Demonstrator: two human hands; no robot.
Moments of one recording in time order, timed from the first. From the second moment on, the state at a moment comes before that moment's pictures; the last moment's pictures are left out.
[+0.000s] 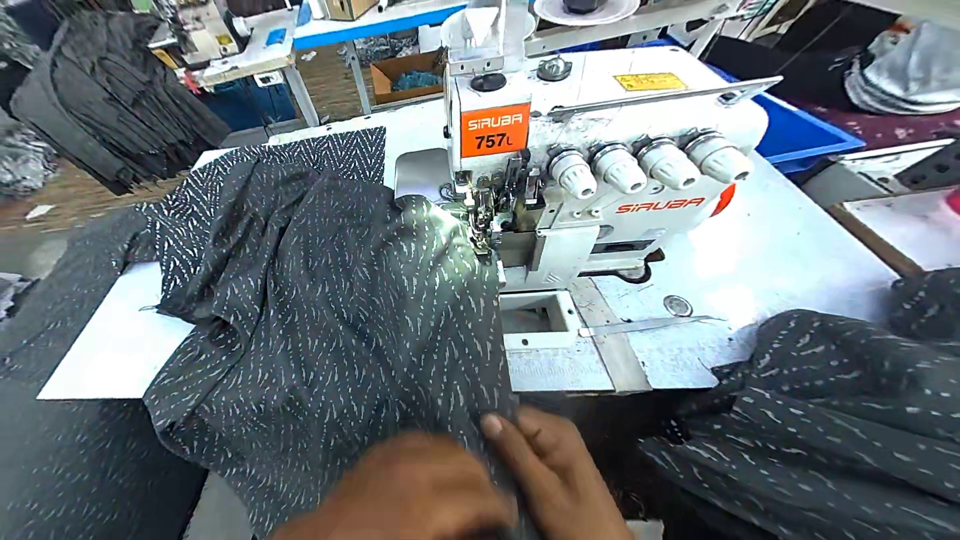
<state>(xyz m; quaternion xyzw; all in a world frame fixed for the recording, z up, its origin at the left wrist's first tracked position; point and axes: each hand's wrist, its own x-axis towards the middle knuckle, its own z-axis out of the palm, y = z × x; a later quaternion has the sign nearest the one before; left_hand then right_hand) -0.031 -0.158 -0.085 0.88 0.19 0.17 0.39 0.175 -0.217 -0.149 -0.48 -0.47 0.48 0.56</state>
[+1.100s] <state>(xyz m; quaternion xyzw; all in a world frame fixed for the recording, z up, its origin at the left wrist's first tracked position) 0.073 0.134 -0.035 0.91 0.41 0.04 0.10 0.169 -0.129 -0.120 -0.52 -0.39 0.40 0.64</state>
